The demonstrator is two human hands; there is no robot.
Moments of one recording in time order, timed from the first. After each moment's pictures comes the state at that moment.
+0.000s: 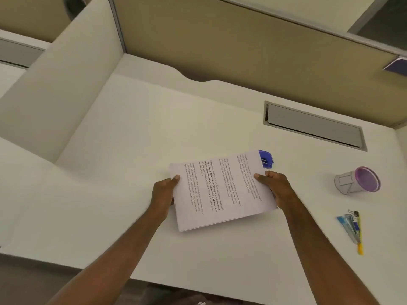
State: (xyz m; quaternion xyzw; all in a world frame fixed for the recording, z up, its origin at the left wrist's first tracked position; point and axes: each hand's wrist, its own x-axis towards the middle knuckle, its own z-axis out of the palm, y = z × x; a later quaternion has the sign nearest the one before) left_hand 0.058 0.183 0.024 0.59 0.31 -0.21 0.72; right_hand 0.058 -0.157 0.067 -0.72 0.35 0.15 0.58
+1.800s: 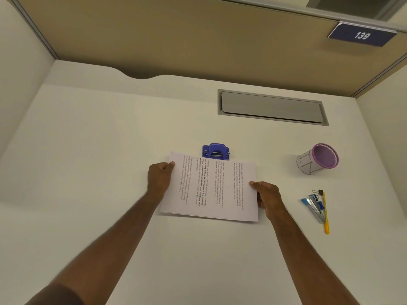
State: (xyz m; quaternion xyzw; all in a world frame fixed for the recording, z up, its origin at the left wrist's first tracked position) left_hand 0.119 0.035 0.001 0.83 0.15 -0.15 0.52; right_hand 0.000 -0.262 0.038 -0.65 0.49 0.08 0.58
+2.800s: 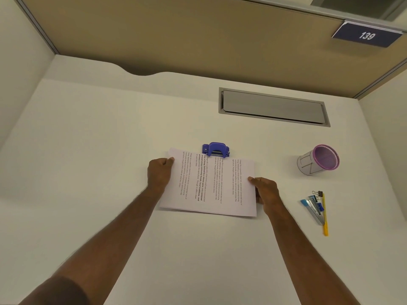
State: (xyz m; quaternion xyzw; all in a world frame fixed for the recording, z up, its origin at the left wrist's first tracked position) left_hand 0.130 0.030 -0.003 0.83 0.16 -0.15 0.51; right_hand 0.015 -0.257 0.051 -0.68 0.49 0.10 0.54
